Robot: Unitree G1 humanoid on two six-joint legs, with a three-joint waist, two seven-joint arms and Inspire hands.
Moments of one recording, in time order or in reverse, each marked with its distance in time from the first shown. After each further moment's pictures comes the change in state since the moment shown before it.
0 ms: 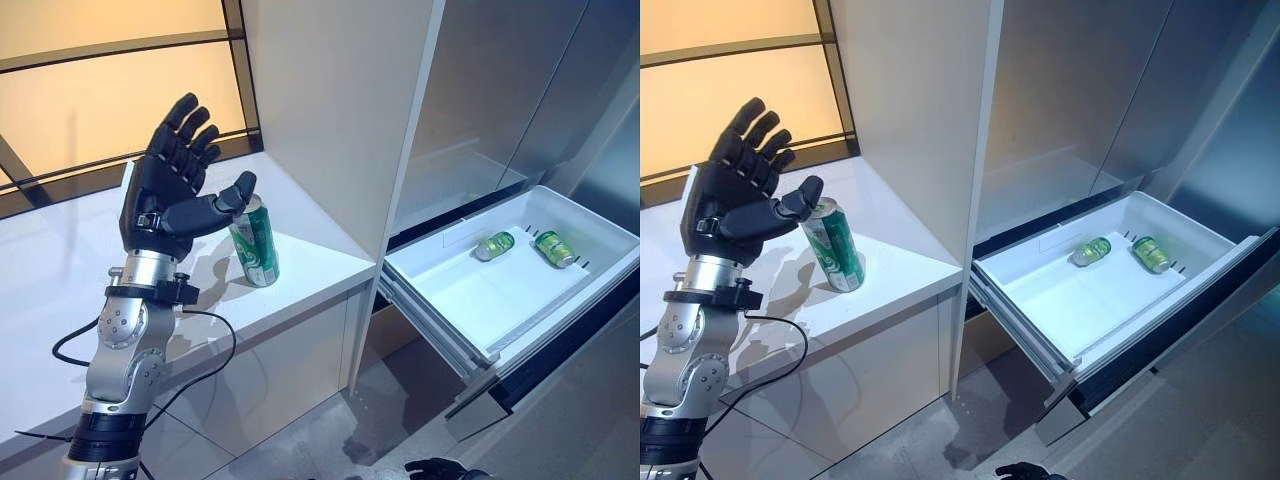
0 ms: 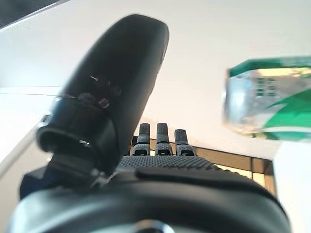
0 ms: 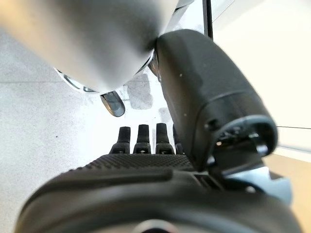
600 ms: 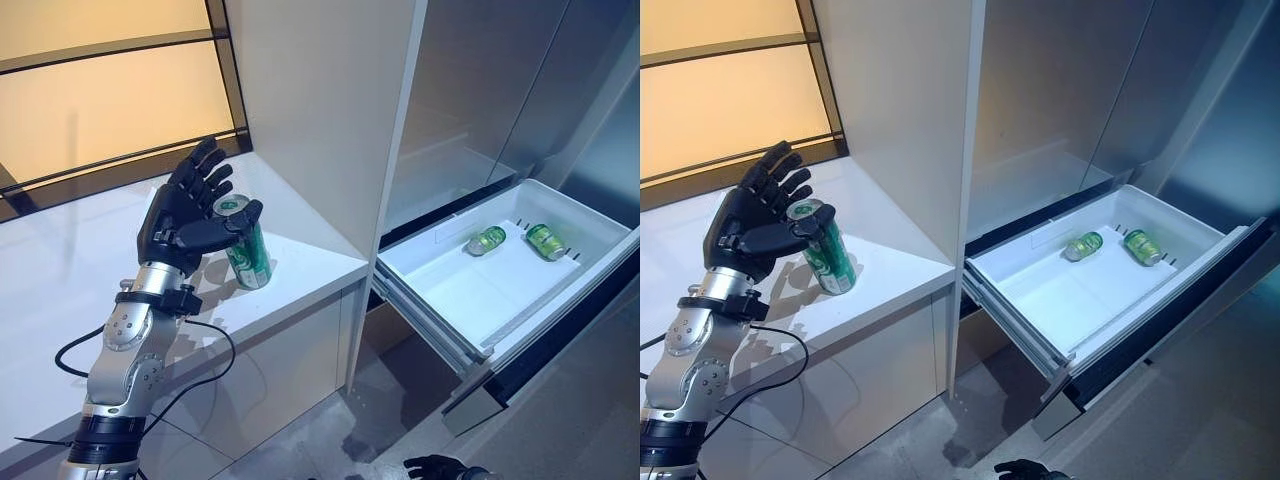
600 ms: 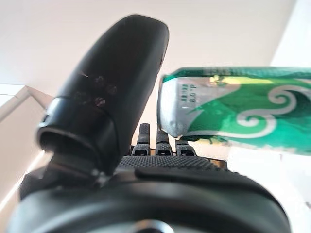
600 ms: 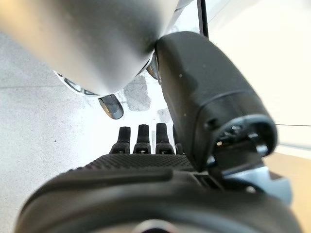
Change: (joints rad) left arm 0.021 0.000 0.000 0.057 0.001 0.101 -0.035; right arm 0.000 -0.002 -0.037 -0.013 -0.034 0.000 0.024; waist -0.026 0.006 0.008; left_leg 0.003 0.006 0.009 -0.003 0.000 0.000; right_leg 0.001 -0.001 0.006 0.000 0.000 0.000
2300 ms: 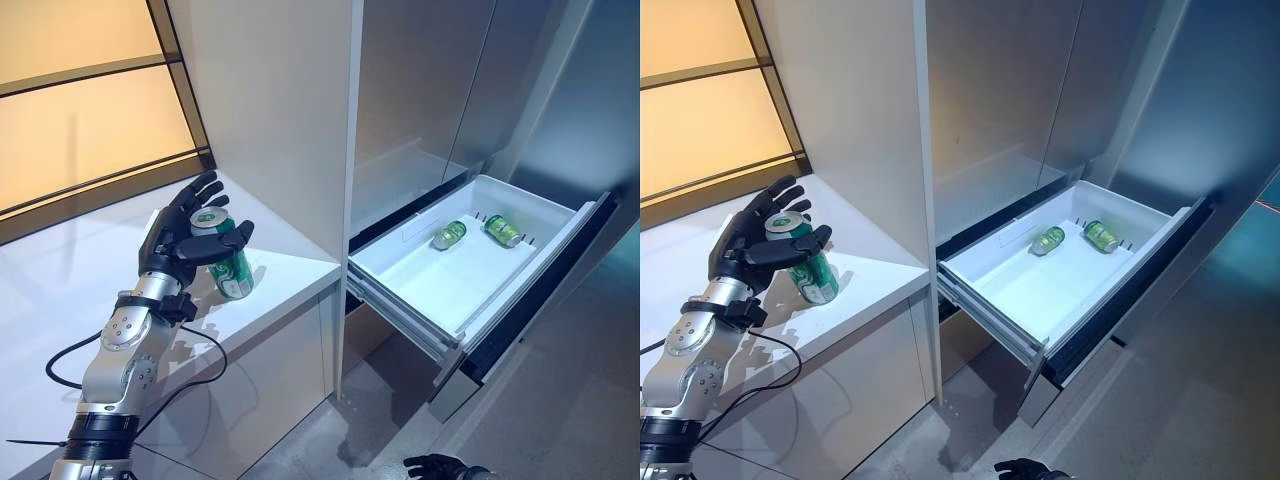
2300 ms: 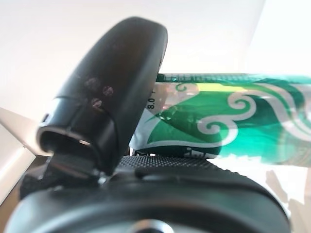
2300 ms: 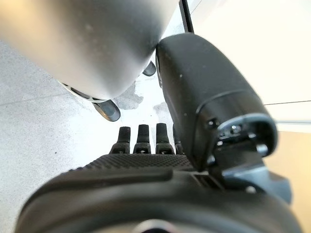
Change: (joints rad) left arm 0.000 0.030 -0.002 0.098 0.028 0.066 -0.001; right arm 0.005 0.001 -0.021 -0.019 -0.001 0.003 0.010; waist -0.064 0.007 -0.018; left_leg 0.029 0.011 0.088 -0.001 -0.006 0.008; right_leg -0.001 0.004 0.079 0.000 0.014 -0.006
